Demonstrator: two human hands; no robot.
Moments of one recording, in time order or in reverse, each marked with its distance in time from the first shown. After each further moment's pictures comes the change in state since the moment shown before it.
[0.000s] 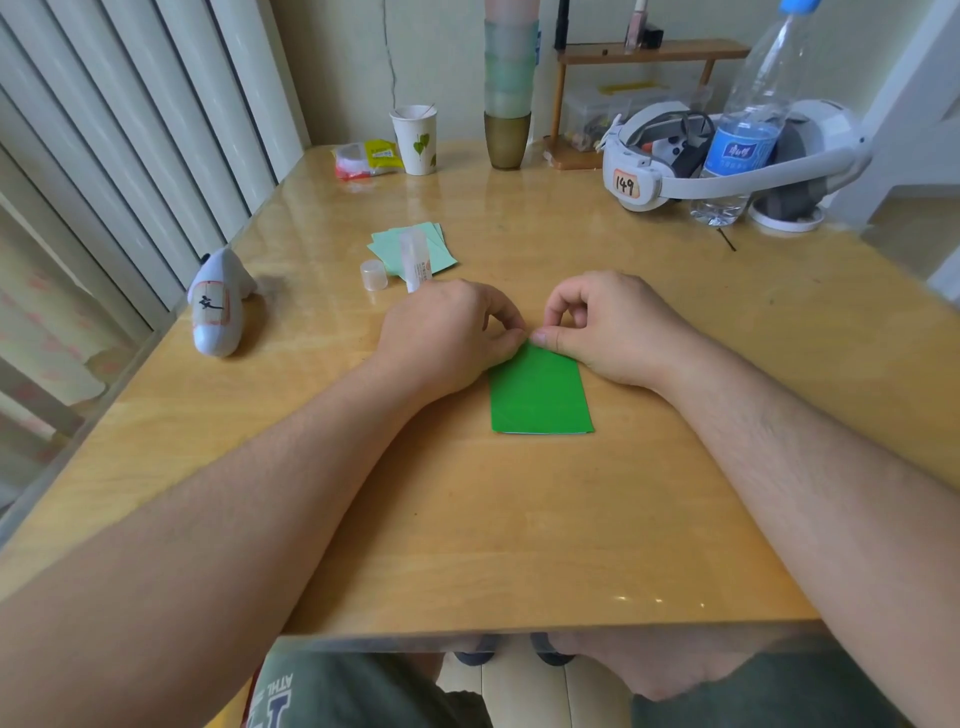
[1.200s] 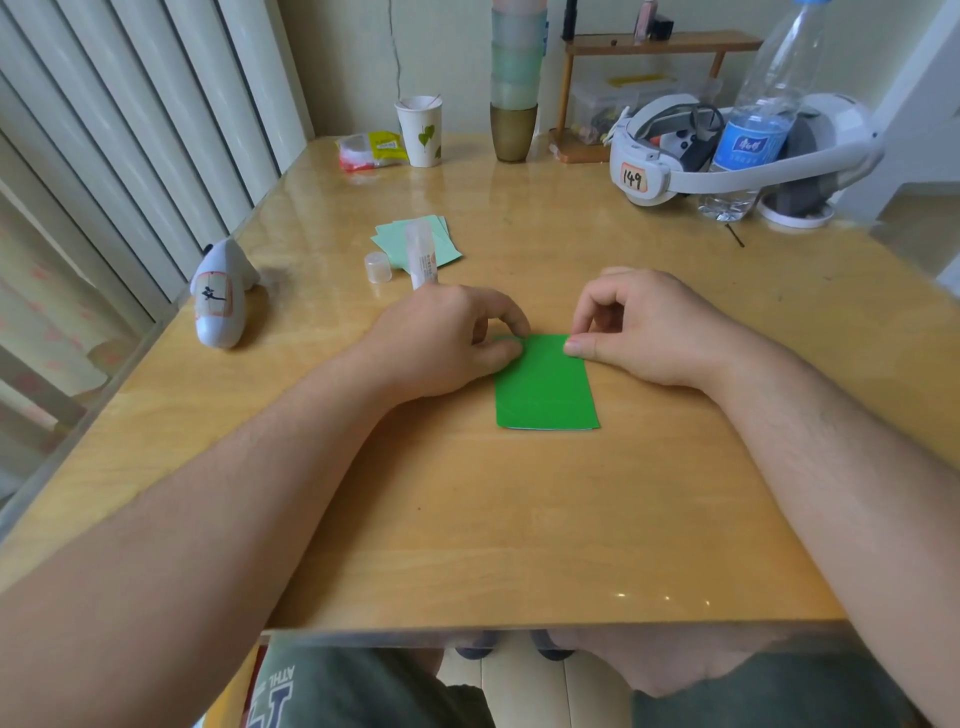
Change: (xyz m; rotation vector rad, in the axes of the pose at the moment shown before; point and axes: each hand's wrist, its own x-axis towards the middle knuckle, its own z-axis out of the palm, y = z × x) left_hand -0.009 -0.015 -0.013 -0.116 -0.150 0.145; right_hand -0.009 0.018 -0.017 0.001 -0.065 -0.124
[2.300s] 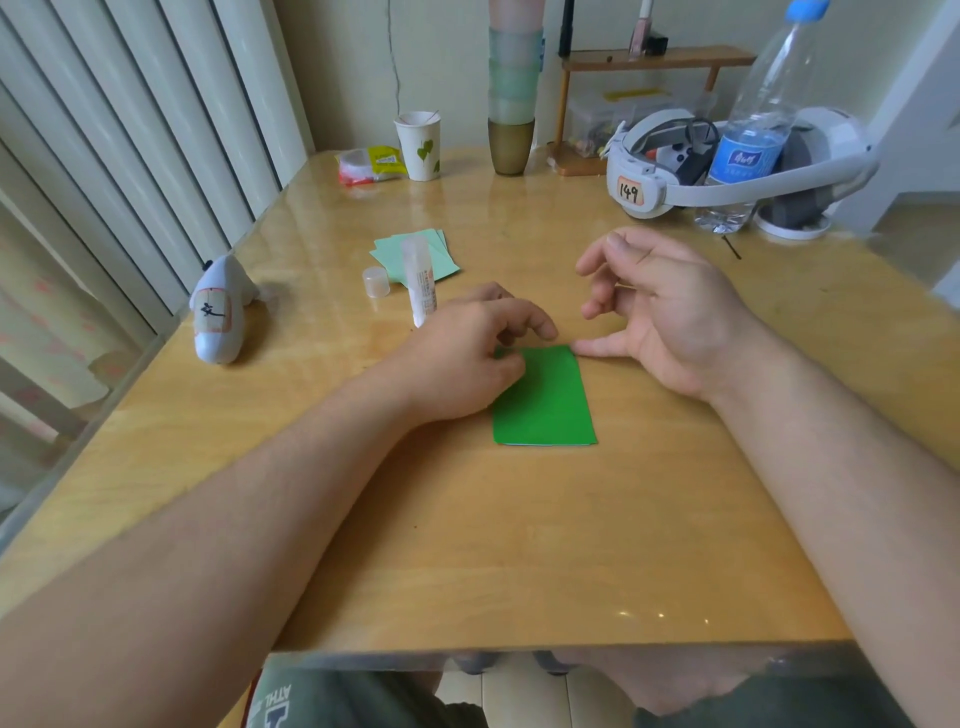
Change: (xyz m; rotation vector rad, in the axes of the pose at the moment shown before) left_hand 0.003 0.017 0.007 -0.181 -0.009 0.042; right_hand -0.007 -0.036 -0.017 1.068 0.057 0.235
